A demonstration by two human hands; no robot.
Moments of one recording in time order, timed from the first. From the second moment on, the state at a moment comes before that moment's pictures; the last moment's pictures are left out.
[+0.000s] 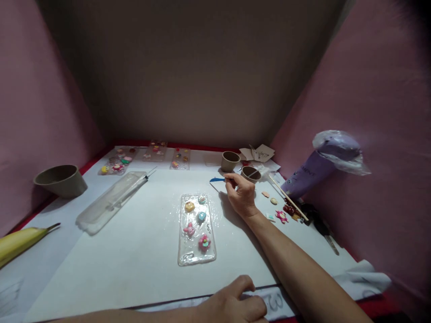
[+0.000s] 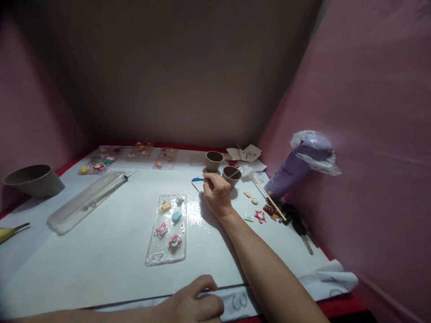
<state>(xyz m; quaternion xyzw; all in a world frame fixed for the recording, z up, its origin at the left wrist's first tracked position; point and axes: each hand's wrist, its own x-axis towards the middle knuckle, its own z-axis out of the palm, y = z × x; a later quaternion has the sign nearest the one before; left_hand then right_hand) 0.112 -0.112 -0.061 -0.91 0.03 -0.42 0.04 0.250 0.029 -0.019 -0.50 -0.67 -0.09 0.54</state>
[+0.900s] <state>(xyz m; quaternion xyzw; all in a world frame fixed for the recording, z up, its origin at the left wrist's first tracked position) 0.110 -0.112 -0.063 -0.92 0.04 -0.40 -0.01 0.246 0.021 -0.012 -0.48 -0.56 0.15 0.66</state>
